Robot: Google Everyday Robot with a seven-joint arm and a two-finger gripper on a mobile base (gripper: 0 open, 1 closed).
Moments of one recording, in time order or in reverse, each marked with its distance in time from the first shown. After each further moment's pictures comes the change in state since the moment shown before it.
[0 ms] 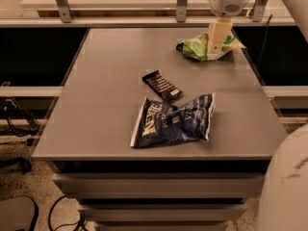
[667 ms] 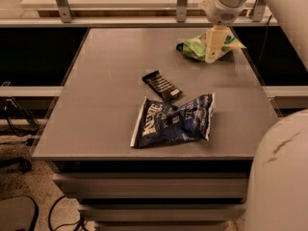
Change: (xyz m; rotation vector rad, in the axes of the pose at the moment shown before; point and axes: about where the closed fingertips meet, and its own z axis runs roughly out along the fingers) arm 0.008 0.000 0.033 -0.031 0.007 -0.017
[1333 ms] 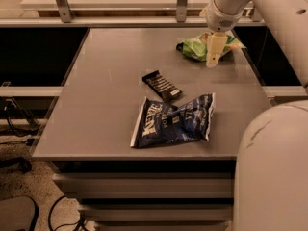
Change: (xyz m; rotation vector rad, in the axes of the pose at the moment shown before) arm 0.019 0.001 0.030 -0.044 0.022 0.026
